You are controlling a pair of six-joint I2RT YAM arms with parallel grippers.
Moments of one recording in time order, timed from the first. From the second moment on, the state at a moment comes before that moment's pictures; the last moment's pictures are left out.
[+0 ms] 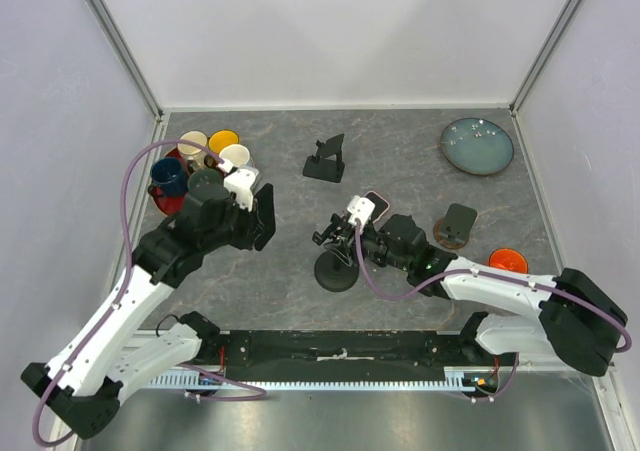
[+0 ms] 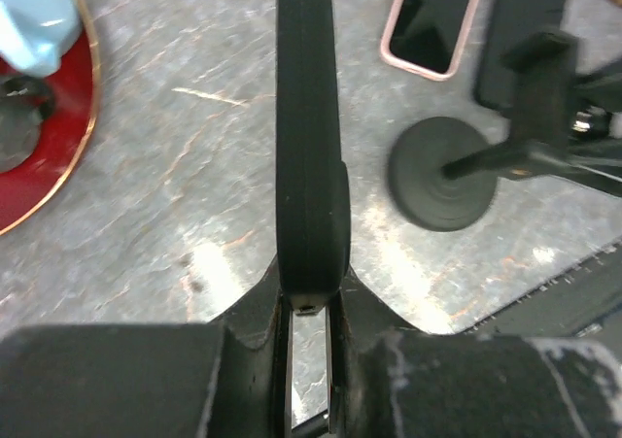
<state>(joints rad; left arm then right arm) -0.57 0.81 0.97 -0.75 0.03 -0.14 0.89 1.23 0.54 0.47 -0.18 0.04</state>
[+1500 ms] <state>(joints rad) -0.80 2.14 1.74 -1.08 -0.56 -0.27 0.88 1.07 0.37 0.57 -0.19 0.05</state>
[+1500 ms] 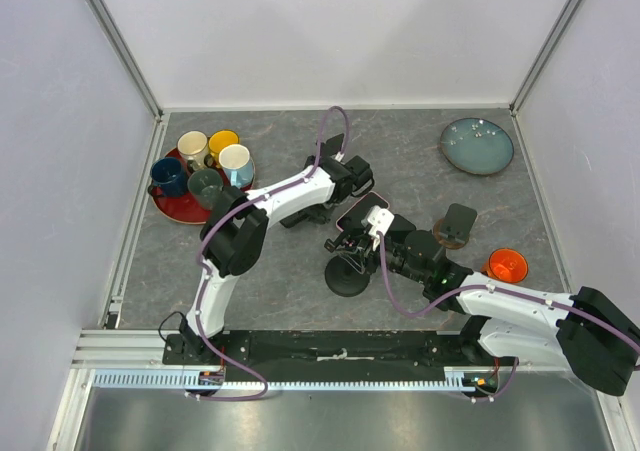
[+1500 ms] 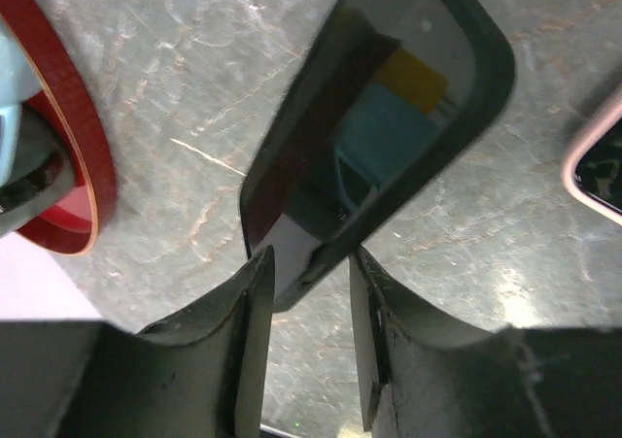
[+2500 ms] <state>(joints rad) -0.63 1.44 1.38 -0.73 -0.28 -0.34 0.88 0.99 0.46 0.29 -0.23 0.08</state>
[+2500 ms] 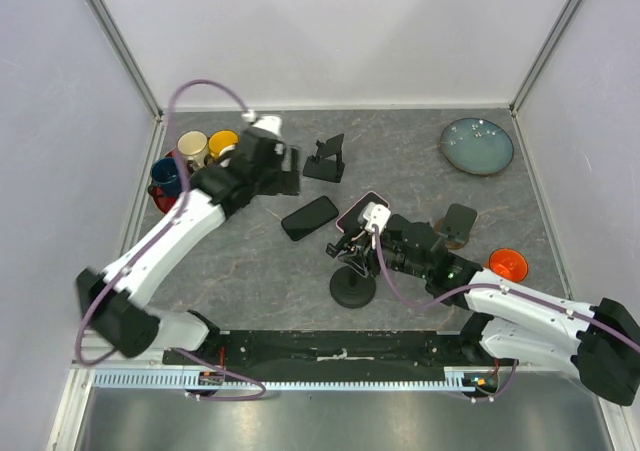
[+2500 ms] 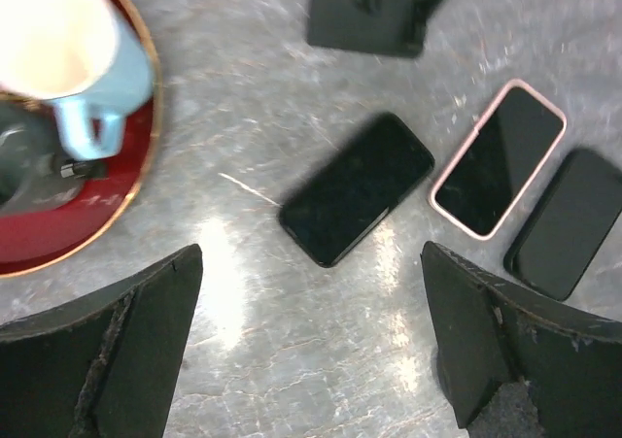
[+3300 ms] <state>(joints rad) -0.46 0.61 0.80 -0.55 -0.30 -0.32 0.38 1.22 0.93 -0.04 -0.07 0.11</state>
